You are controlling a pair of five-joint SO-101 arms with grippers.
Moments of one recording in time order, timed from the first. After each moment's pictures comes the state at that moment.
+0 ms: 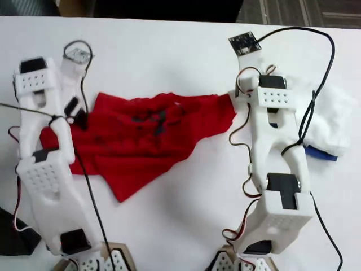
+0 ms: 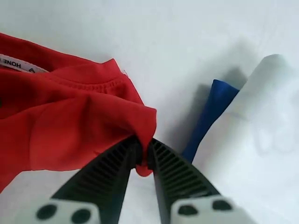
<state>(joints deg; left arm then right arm) -23.0 37.9 -41.6 99.4 -39.8 -1.1 13.4 -1.1 60.8 23.7</state>
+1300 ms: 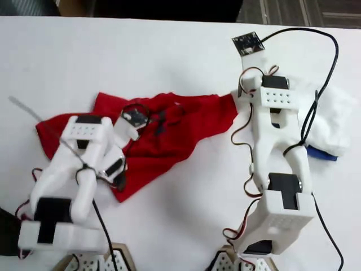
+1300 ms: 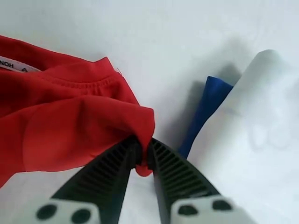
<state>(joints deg) -5.3 -0.4 37.8 71.8 -37.1 -0.1 13.4 -1.1 60.8 23.7</state>
